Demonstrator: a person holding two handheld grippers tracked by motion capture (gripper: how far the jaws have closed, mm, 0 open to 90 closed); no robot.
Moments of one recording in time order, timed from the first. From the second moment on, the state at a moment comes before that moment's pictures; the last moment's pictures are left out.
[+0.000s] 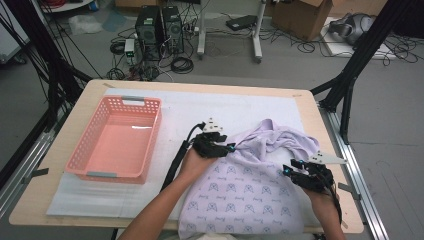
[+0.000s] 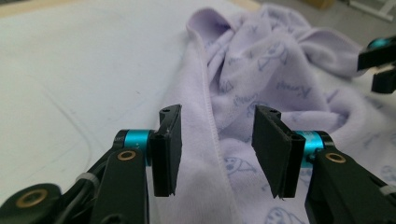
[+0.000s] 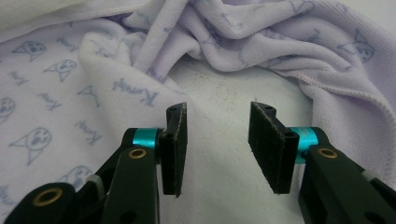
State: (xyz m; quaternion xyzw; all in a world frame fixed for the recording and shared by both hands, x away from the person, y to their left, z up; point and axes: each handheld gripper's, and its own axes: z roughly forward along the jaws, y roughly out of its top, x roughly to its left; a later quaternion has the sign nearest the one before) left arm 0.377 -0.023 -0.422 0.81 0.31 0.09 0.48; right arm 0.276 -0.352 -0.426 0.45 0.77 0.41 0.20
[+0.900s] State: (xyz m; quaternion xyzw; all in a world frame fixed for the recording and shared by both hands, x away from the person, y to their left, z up) left arm 0.350 0.062 -0.433 0.79 0.42 0.19 0.41; right arm 0.278 -0.351 -0.432 0.47 0.76 0.39 0.21
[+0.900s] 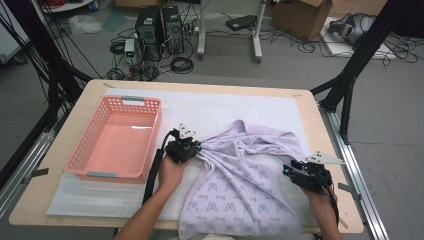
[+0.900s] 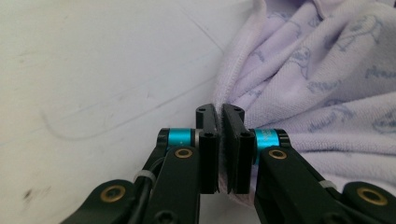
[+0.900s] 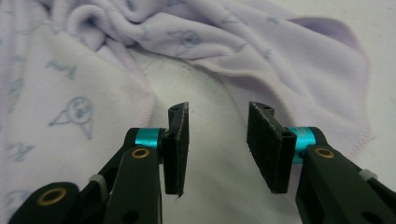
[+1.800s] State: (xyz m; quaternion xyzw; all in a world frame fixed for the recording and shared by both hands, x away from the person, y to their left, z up) left arm 0.460 -0.066 -0.425 0.86 0.29 0.13 0.40; right arm 0.272 -0.369 -0.430 0.48 0.75 0.40 0.21
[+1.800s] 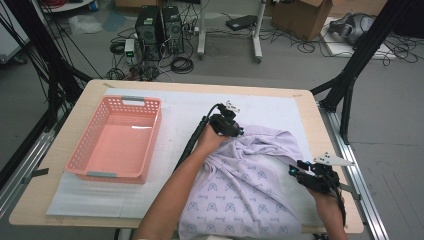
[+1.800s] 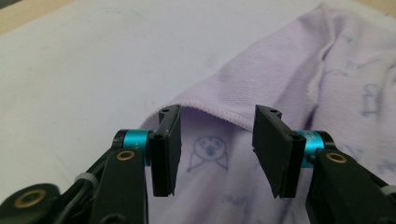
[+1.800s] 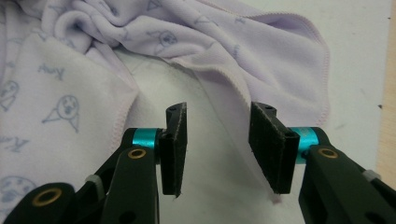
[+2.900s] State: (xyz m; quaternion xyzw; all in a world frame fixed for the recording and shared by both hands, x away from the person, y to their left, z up) left arm 0.499 0.048 -0.422 0.67 0.59 0.18 0.42; right arm 0.273 -0.363 -0.430 0.46 0.76 0.40 0.21
